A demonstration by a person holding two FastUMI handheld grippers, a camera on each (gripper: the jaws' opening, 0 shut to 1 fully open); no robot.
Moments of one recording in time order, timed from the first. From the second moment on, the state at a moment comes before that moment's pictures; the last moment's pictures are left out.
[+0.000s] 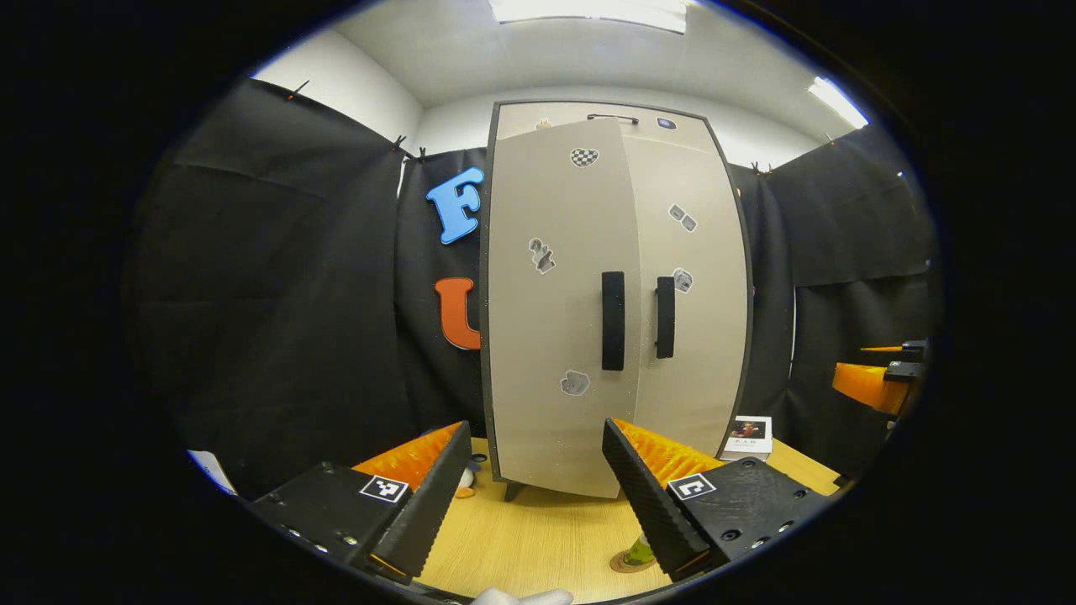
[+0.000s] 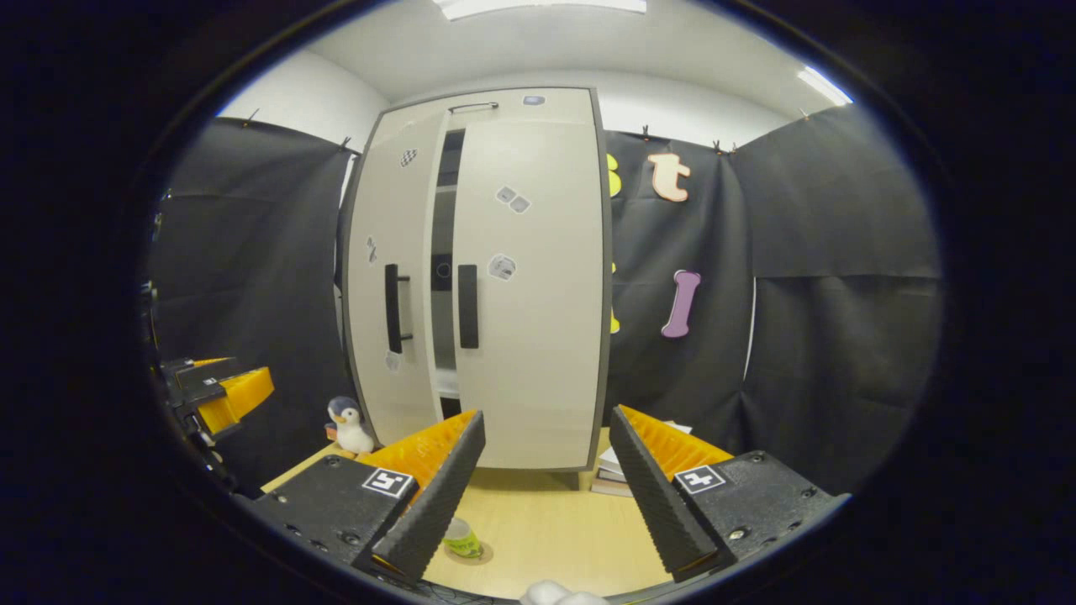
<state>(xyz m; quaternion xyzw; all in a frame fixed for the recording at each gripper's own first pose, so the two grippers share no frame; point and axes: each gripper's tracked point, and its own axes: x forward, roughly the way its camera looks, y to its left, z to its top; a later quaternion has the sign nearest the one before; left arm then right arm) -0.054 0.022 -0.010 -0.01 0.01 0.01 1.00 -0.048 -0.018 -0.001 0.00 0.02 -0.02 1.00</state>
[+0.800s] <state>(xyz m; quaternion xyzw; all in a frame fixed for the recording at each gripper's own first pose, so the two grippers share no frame) -0.048 0.016 -0.013 0.00 0.02 -0.01 1.00 -0.048 -0.016 0.001 0.00 0.01 -0.02 1.00</state>
